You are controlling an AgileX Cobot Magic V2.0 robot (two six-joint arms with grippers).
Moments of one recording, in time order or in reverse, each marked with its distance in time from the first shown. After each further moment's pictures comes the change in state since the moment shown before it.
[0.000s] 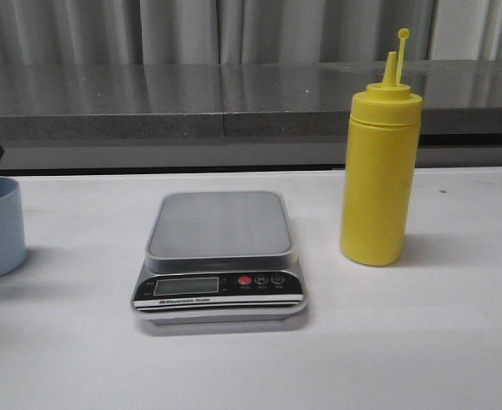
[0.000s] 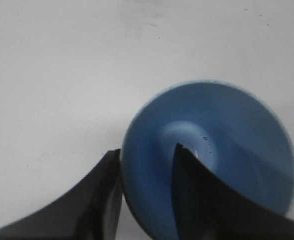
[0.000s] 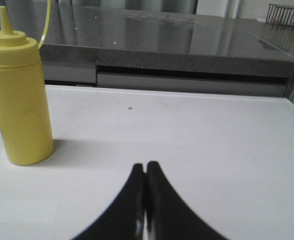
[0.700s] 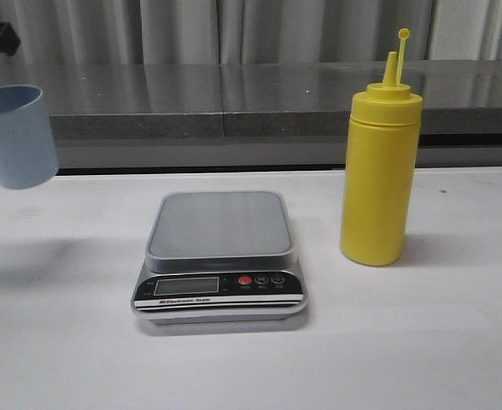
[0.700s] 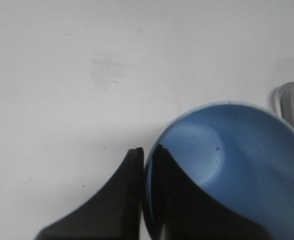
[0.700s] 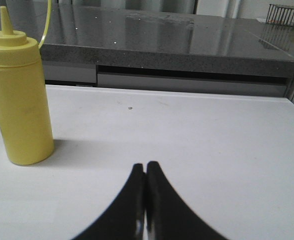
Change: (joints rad) left arm -0.041 -0.058 -0.287 -0.097 0.314 0.019; right arm 0.000 0.000 0.000 0.000 0.000 0.000
